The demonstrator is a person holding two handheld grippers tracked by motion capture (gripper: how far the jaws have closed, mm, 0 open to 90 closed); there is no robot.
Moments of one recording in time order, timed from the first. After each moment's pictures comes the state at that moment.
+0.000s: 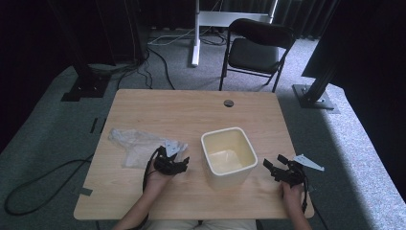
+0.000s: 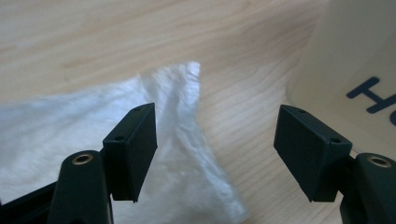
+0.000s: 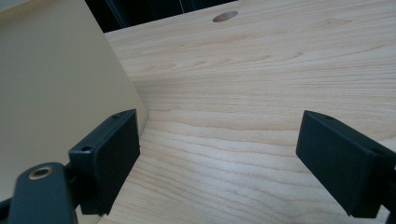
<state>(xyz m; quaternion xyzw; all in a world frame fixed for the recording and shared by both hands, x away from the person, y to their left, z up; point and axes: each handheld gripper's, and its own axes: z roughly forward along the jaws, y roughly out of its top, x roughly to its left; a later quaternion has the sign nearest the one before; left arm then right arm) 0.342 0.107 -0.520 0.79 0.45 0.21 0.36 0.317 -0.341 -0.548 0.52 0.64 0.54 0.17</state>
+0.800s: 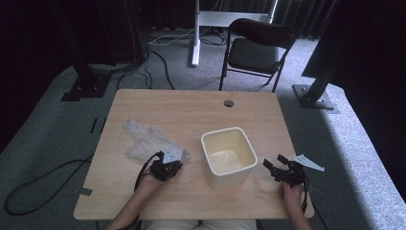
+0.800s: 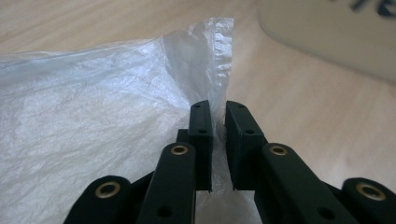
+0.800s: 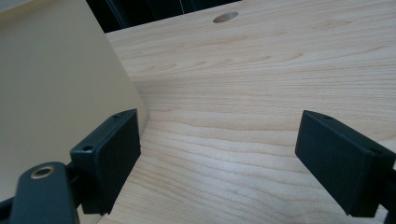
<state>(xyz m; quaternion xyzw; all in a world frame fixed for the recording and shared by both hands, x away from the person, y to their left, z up) 0.331 0.137 -0.538 0.86 0.33 0.15 0.35 0.316 -0.341 -0.548 0.52 0.64 0.54 0.18</state>
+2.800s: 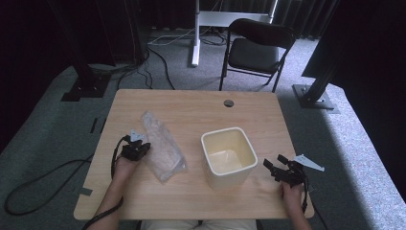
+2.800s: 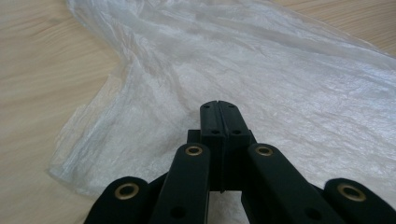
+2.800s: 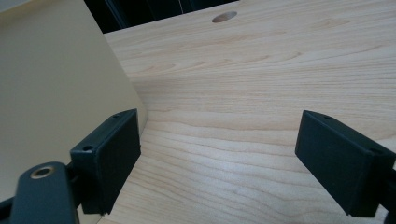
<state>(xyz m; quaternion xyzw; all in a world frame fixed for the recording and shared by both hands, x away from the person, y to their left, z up) 0.403 0.228 -0.539 0.79 0.47 0.20 0.34 0.317 -0.342 -0.548 0.52 0.64 0.54 0.18</state>
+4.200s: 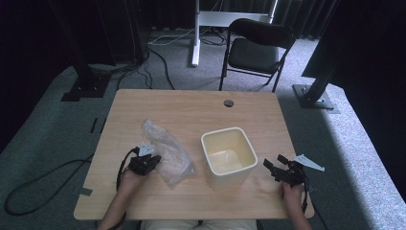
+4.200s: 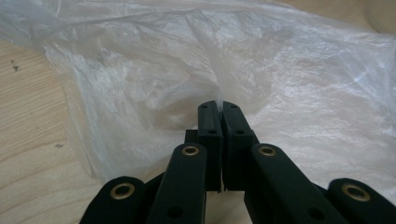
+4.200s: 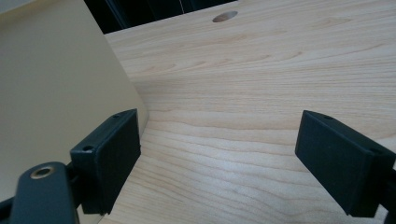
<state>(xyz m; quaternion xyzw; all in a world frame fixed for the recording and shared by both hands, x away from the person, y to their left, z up) 0.348 0.210 -0.537 0.82 0.41 0.17 0.36 0.317 -0.342 -0.548 0.52 0.64 0.54 0.17</state>
